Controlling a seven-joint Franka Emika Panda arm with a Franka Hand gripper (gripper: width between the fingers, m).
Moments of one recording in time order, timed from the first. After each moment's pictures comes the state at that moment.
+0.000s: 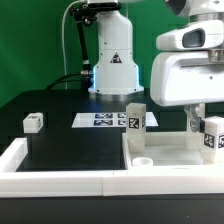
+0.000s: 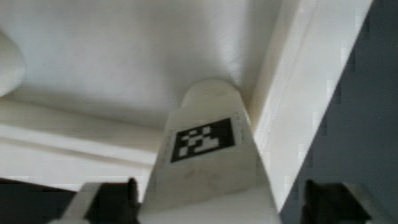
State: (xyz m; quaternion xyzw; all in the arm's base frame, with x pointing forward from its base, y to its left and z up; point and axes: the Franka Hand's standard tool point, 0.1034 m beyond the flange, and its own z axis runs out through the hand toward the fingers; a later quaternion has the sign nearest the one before) arm 0.618 0.121 0.078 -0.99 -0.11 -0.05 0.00
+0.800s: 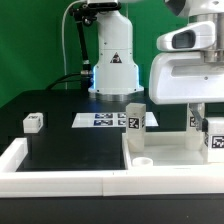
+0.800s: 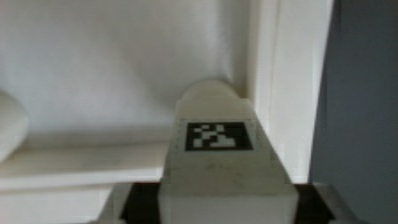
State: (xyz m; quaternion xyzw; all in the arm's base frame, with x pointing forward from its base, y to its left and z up) arm 0.619 0.120 0.077 -0.99 0.10 -0.05 0.01
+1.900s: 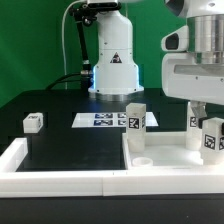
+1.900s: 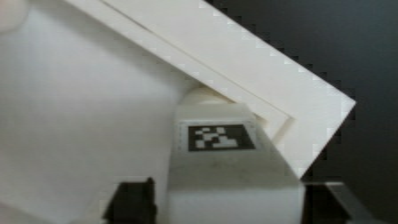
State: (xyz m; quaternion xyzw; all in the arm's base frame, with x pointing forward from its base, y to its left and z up) arm 0.619 0.120 0.076 -0.87 0.49 -0.03 0.03
